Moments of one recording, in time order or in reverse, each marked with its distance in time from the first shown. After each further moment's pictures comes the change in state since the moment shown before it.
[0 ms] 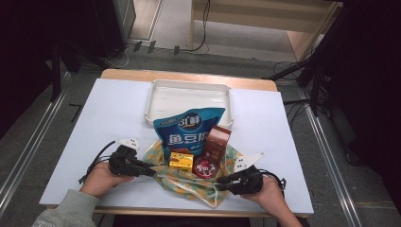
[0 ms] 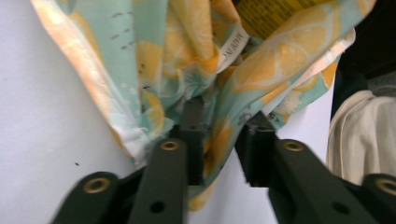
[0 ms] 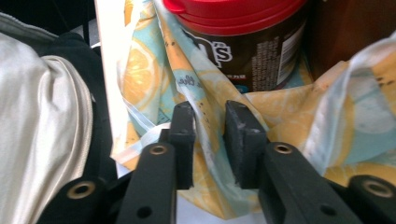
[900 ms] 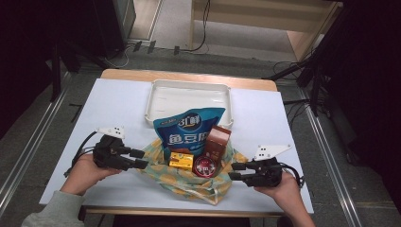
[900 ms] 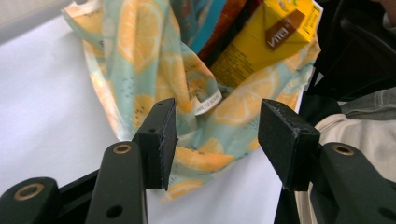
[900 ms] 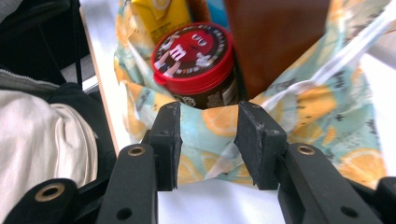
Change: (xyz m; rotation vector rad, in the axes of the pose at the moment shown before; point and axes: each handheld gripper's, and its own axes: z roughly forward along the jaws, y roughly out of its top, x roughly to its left) left arm -0.013 0.022 -0.056 -0.096 0.032 0.021; right arm 0.001 0.014 -0.060 -0.143 -0.102 0.069
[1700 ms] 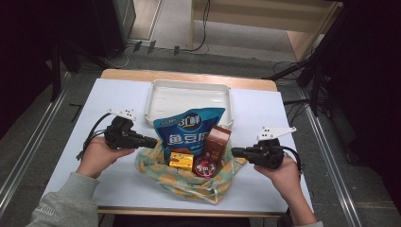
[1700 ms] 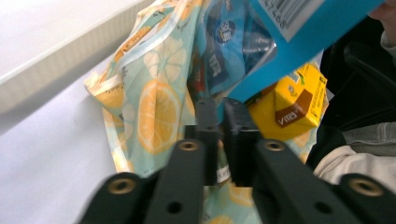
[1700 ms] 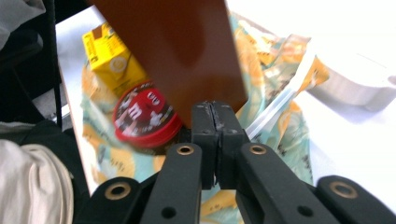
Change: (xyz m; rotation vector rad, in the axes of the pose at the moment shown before) left arm 0.007 0.050 0.009 -0.021 0.007 -0.003; right arm -0.022 0.037 -0.007 -0.054 -0.076 0.049
